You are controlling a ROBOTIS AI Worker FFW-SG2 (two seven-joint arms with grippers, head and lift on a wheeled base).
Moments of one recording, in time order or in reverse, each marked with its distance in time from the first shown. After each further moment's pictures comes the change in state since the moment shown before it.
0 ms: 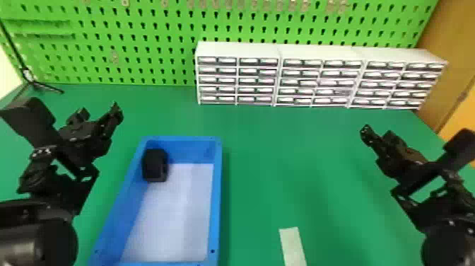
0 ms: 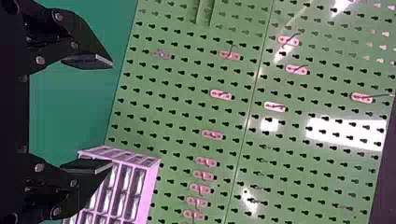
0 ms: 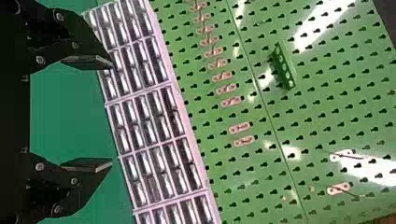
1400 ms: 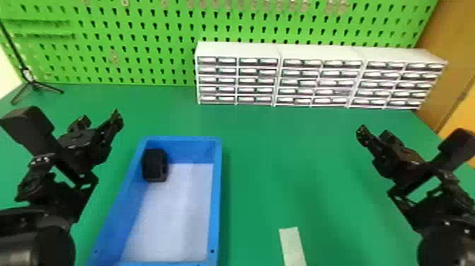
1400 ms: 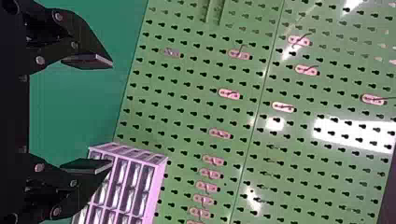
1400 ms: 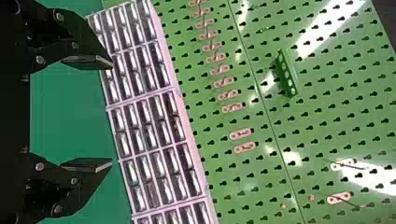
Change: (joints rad) left arm 0.030 0.001 0.012 0.000 0.018 0.000 -0.017; right arm 0.009 0.004 0.023 -0.014 0.026 -0.006 0.000
